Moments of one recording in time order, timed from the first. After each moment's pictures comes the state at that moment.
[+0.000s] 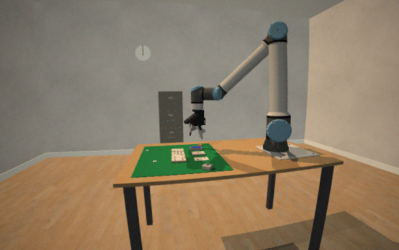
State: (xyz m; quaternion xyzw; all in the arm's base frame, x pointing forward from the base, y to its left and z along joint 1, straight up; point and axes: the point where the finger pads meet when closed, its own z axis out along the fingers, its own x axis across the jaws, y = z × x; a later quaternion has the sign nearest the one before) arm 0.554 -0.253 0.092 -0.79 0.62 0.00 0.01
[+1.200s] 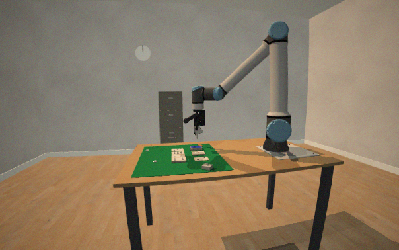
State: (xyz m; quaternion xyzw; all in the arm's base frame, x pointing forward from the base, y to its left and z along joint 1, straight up) arm 0.549 -0.260 0.092 -0.60 0.80 0.00 0.00
